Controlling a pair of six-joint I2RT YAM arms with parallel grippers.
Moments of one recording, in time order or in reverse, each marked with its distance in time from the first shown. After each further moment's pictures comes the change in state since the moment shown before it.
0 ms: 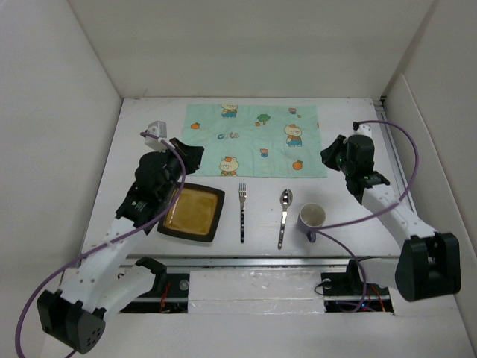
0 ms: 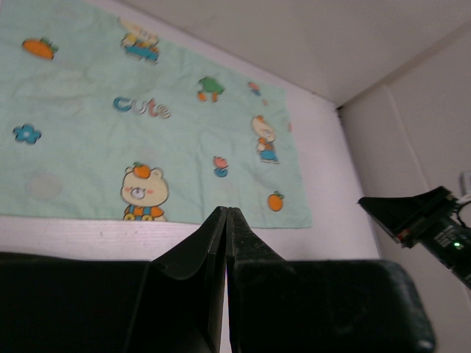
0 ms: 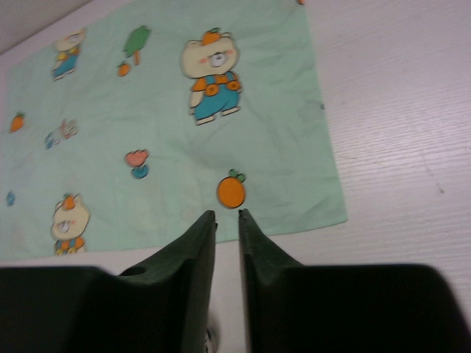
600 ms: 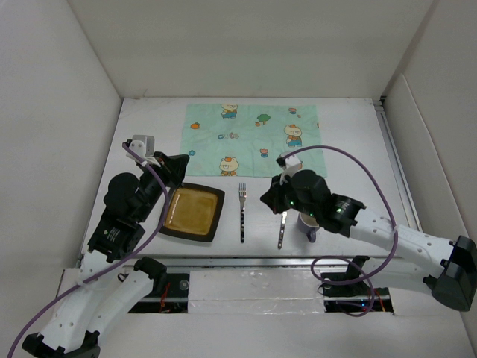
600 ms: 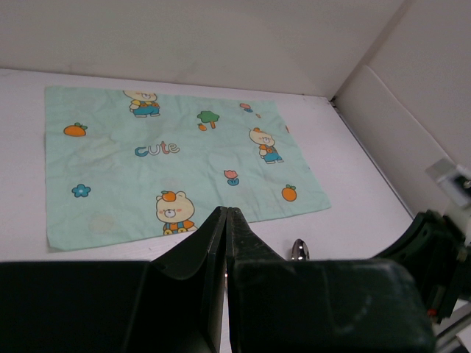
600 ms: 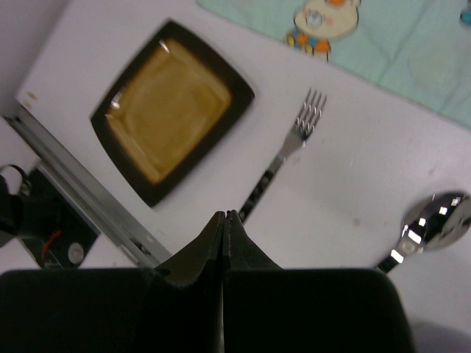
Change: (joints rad) left arm -0.008 -0.307 0.079 -0.211 0.098 0.309; right arm 0.726 -0.260 -0.020 -0.149 -0.003 -0.058
